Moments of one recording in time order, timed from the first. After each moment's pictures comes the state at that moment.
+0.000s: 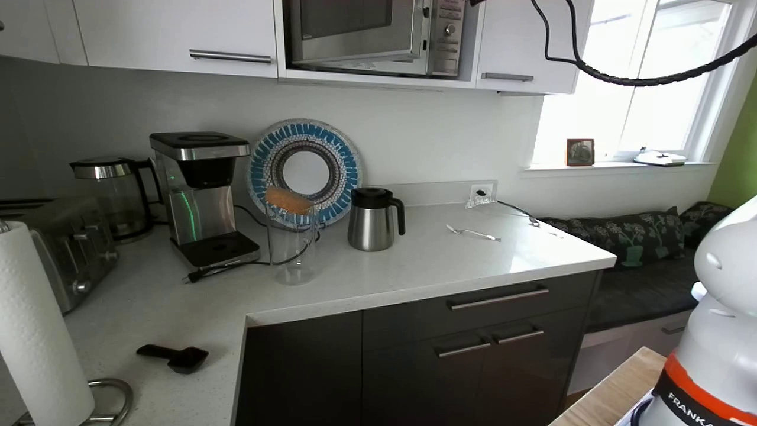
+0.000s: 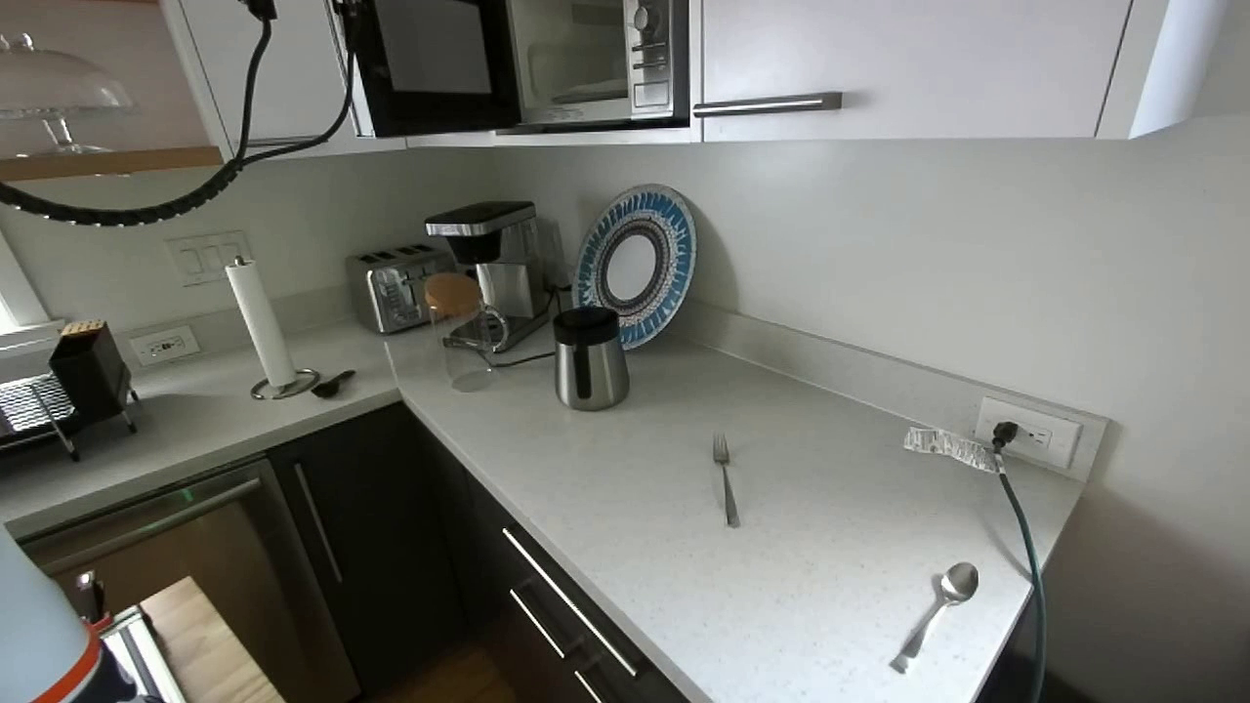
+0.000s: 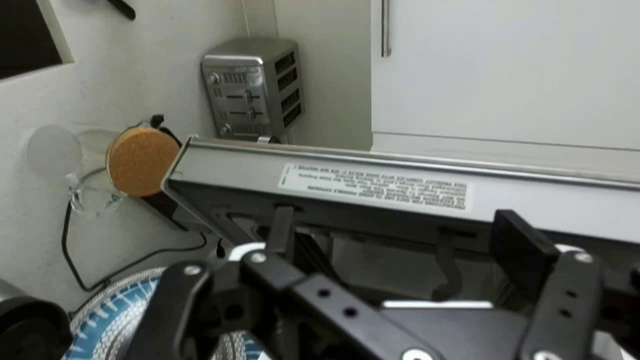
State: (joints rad) arm -0.04 -0.47 -0.15 -1.91 1.11 1.75 0.20
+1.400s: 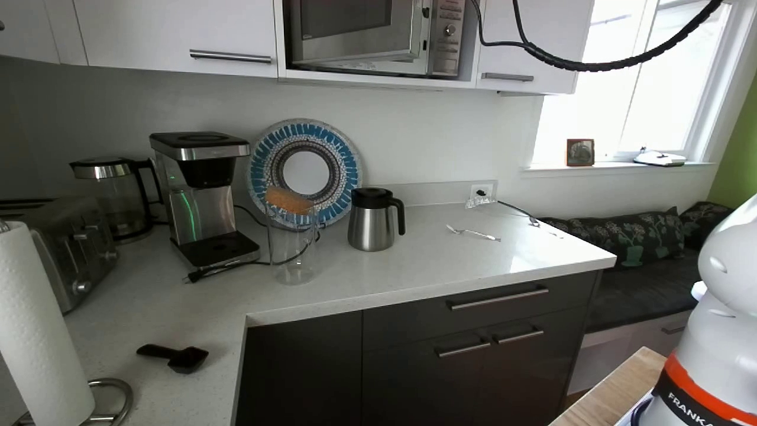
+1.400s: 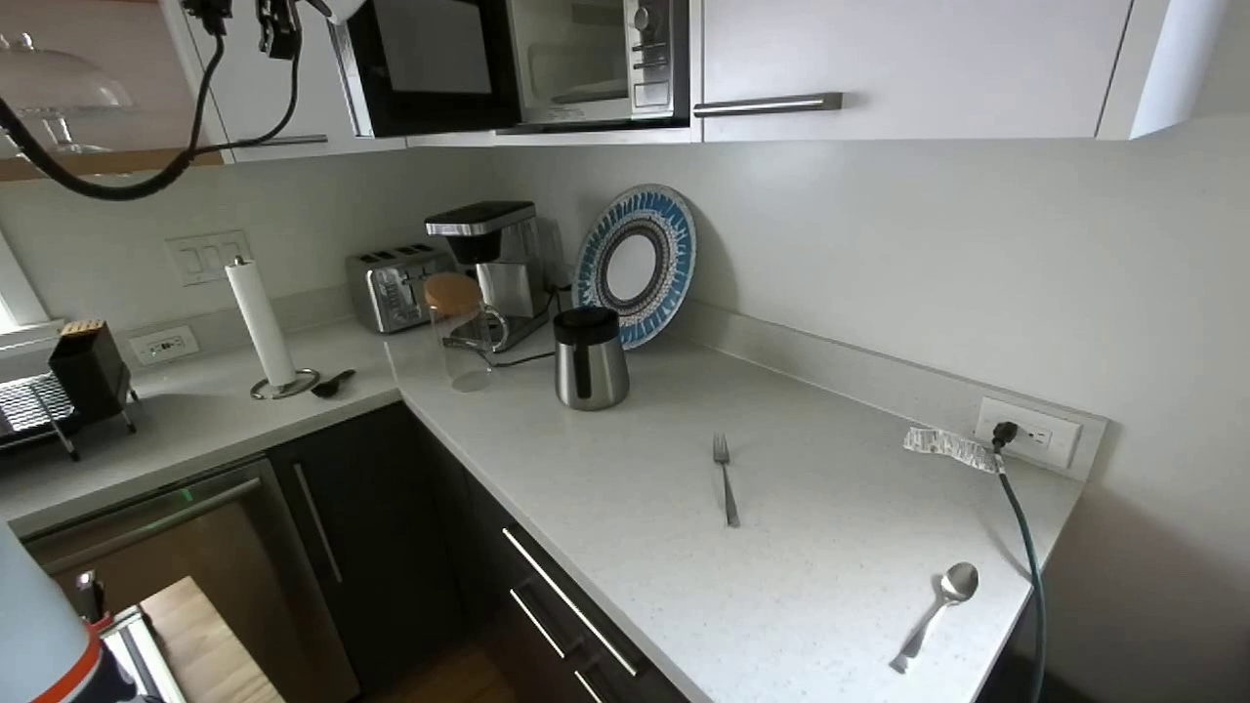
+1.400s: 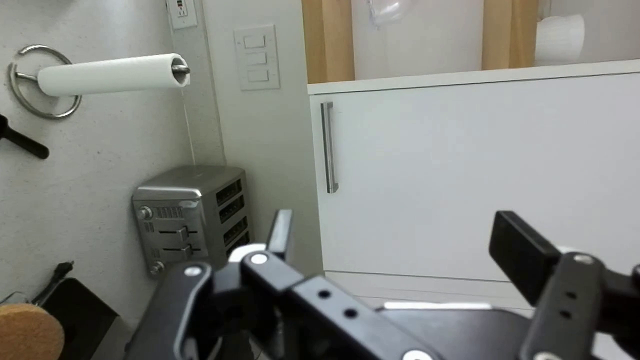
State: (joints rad) arm -0.01 -0.40 0.10 -1.87 1.32 1.76 0.23
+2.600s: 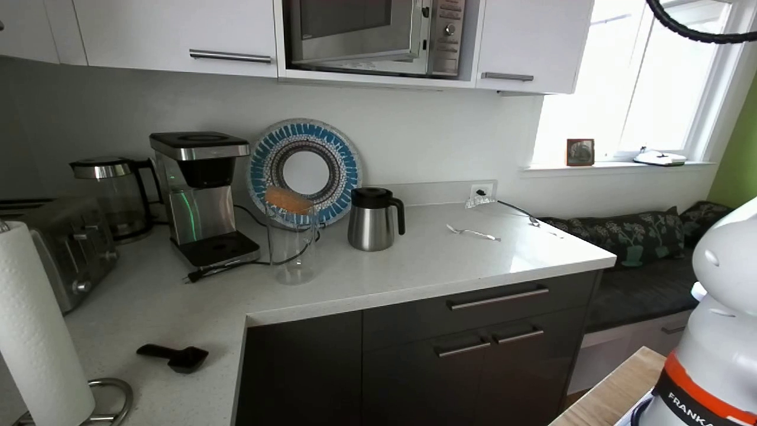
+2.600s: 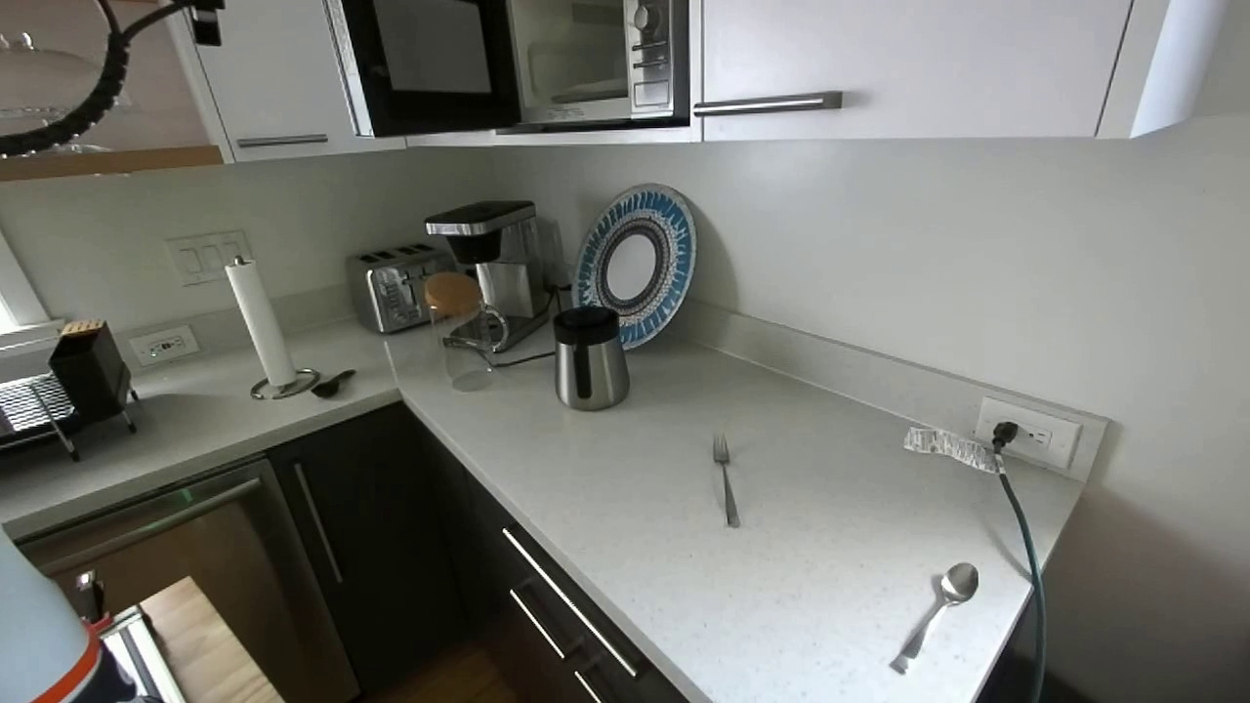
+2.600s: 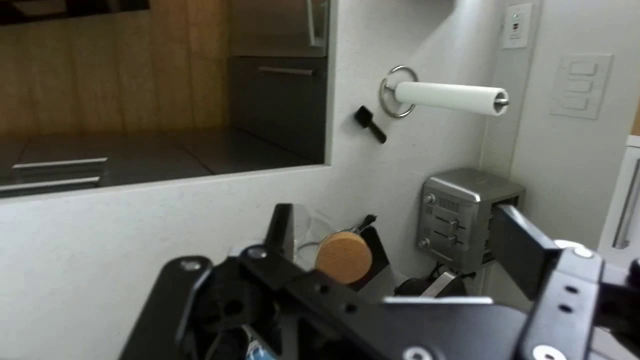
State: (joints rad) arm -0.06 -0.53 -0.03 -1.65 0.57 1.21 0.30
